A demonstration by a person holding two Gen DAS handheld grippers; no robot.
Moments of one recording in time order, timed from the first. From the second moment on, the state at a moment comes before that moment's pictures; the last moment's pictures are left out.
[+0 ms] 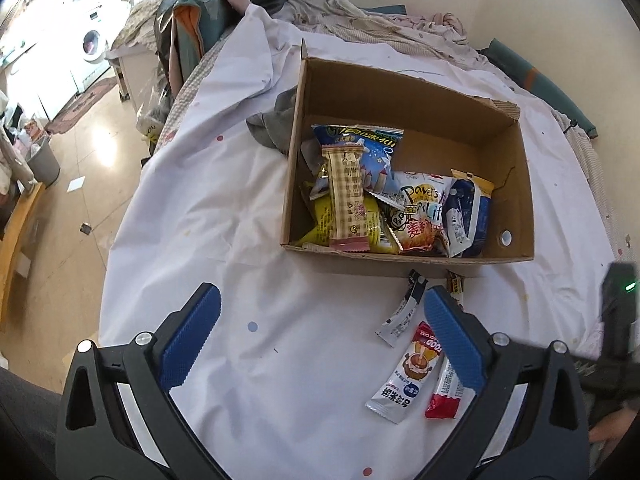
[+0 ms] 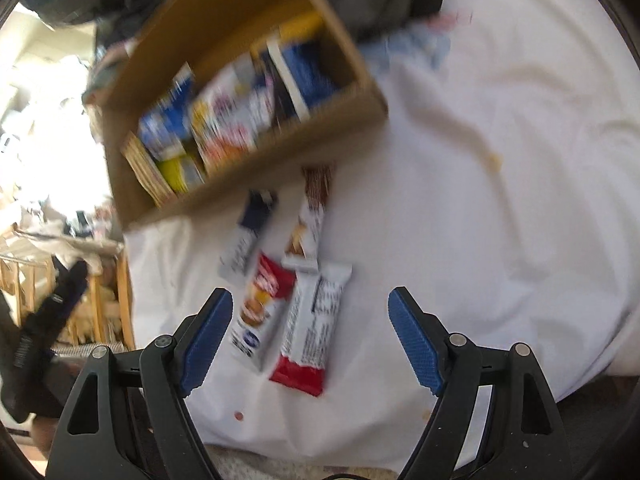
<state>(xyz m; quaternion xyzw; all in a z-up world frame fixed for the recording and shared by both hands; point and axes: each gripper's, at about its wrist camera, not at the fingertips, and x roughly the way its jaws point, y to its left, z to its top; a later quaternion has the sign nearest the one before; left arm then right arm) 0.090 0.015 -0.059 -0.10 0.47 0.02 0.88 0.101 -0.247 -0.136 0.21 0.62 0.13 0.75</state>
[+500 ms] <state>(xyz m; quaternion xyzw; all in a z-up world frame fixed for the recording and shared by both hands) 0.091 0.020 -0.067 -0.11 0.48 0.02 0.87 0.105 -0.186 -0.173 0.07 0.67 0.11 0.73</state>
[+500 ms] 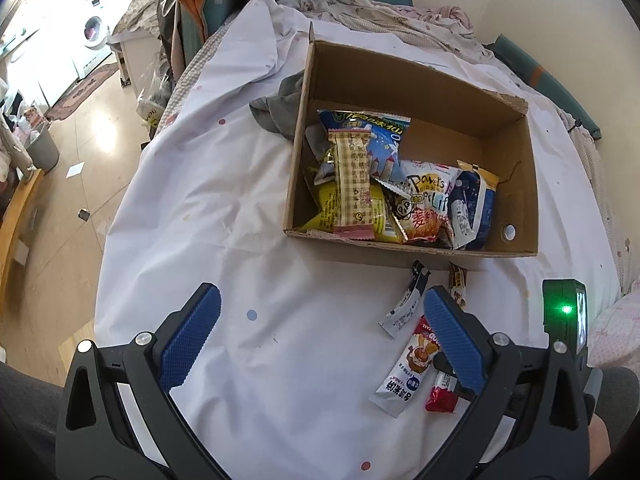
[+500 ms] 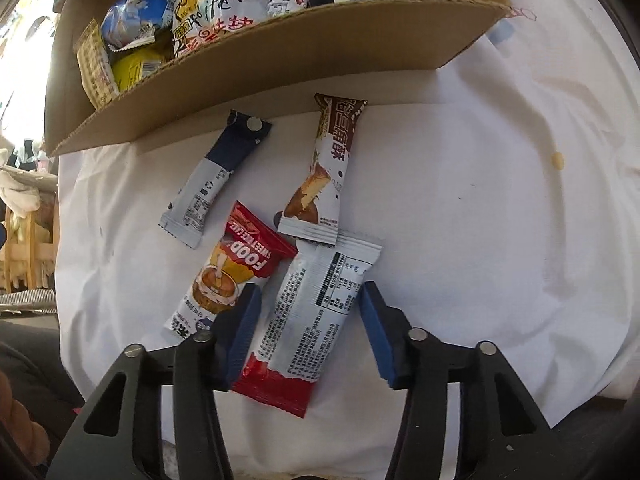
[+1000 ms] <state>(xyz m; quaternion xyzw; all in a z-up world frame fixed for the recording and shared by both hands) 0.097 -0.041 -0.119 -0.04 0.57 -0.07 0.82 0.083 -0.239 -0.160 0.12 0.66 0.10 0.74</state>
